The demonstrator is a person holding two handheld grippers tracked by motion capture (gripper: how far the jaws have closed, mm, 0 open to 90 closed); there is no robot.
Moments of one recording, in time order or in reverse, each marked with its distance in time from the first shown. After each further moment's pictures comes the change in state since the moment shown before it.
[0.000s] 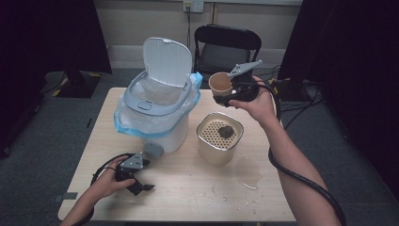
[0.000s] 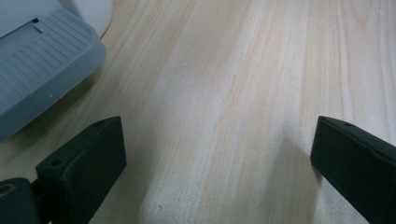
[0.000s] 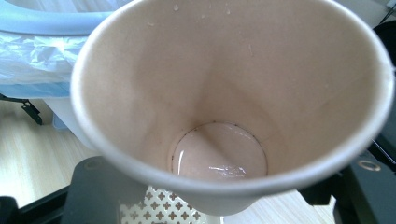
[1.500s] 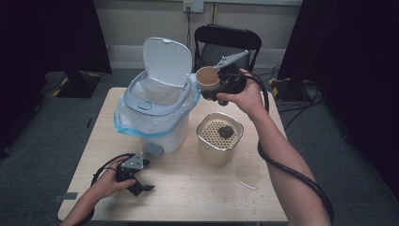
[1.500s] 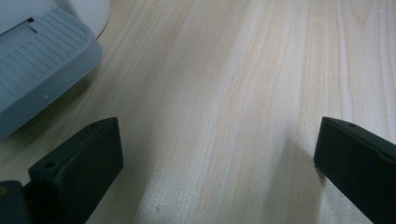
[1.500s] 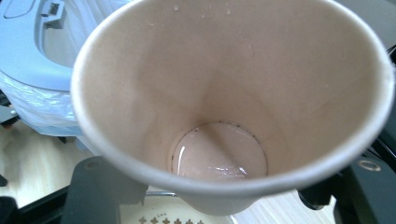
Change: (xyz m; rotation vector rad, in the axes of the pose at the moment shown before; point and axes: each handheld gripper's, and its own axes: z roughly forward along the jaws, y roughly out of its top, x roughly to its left) left arm -0.001 0.001 0.001 0.001 0.001 0.005; right arm 0.012 0.037 0.014 -0.001 0.066 -0.013
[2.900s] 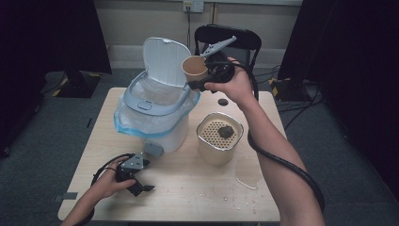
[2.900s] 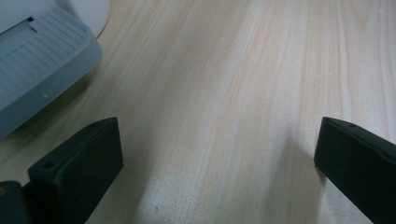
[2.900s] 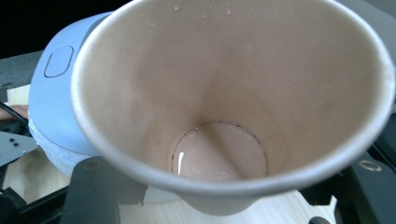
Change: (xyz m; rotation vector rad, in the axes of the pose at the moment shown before) left arm -0.001 0.000 0.000 0.006 -0.003 -0.010; right arm 0.010 0.045 0.008 -0.028 0.051 -0.031
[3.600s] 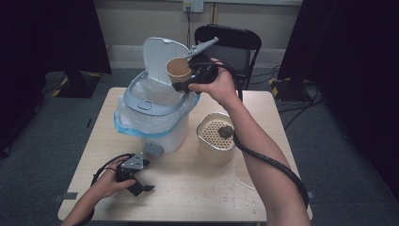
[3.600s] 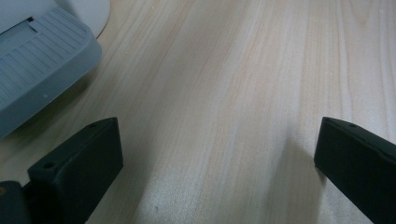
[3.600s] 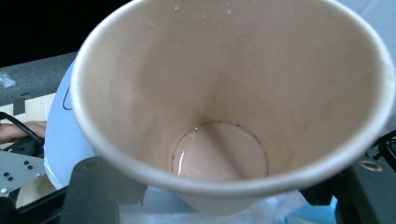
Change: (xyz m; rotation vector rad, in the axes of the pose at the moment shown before) left arm 0.000 0.000 0.000 -0.003 -0.001 0.001; right arm 0.018 0.019 0.032 -0.020 0.057 -0.015
